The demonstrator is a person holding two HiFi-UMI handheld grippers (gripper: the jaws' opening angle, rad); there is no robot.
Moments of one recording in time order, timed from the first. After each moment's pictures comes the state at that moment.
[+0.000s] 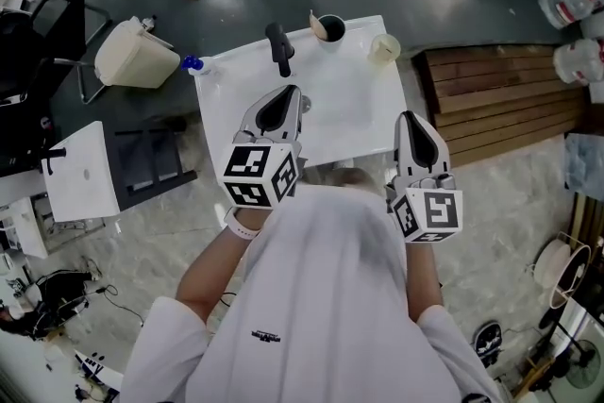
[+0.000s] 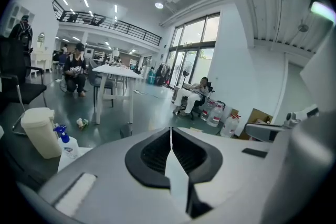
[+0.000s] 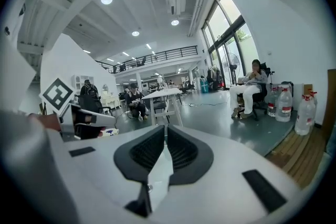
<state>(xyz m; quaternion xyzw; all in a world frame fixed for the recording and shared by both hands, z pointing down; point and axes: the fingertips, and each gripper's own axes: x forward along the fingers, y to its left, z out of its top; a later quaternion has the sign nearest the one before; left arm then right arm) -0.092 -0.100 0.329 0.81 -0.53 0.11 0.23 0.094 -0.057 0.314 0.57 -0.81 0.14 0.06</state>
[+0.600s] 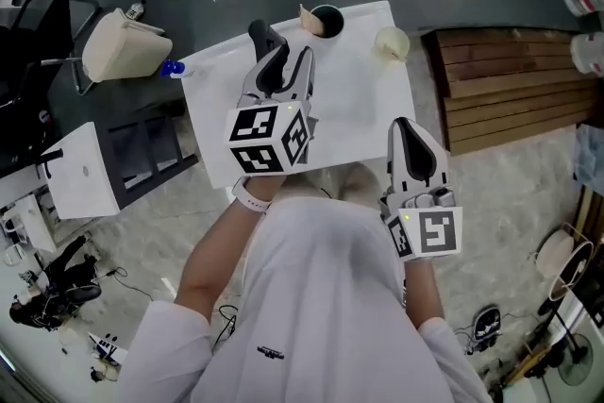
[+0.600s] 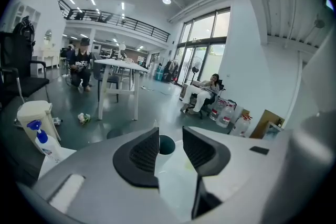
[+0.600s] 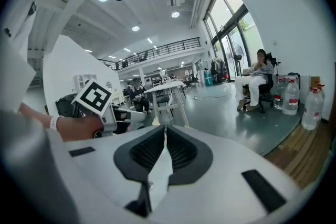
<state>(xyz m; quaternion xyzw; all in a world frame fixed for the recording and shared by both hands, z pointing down) -0.073 -0.205 0.388 0.78 -0.55 0.12 0.25 0.082 -0.098 0.346 0.54 -0.82 0.17 0.07</state>
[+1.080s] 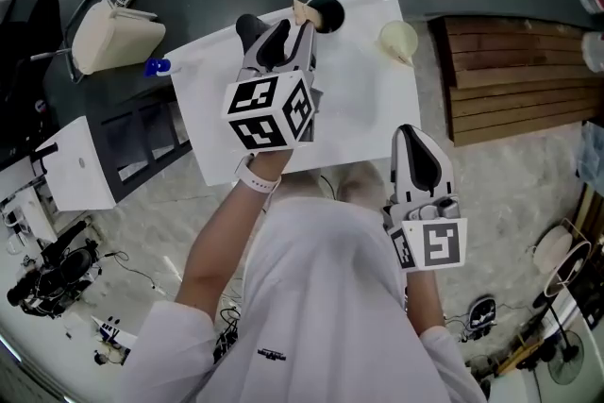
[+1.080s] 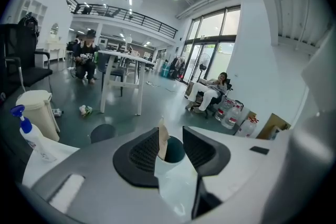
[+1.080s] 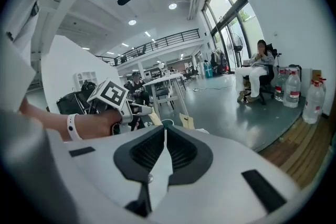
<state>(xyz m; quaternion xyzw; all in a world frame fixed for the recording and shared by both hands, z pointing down) -0.067 -0.256 0.436 0.76 -0.57 0.12 0.28 0.092 -0.110 0.382 0.53 -0.81 0.21 0.10</state>
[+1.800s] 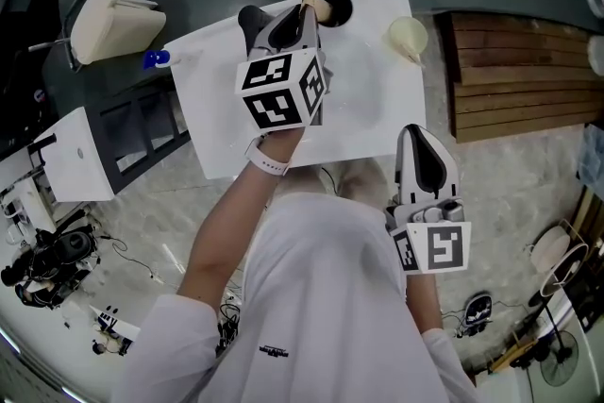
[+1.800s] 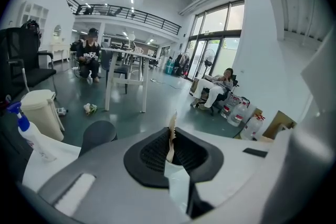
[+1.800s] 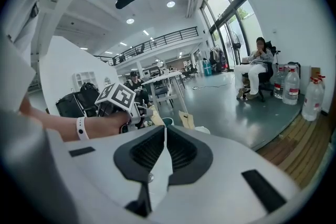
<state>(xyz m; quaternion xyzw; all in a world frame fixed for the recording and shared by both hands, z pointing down) -0.070 -0.274 0.463 0.74 -0.59 0.14 0.29 0.090 -0.112 0.390 0.53 -0.81 0.22 0.10</state>
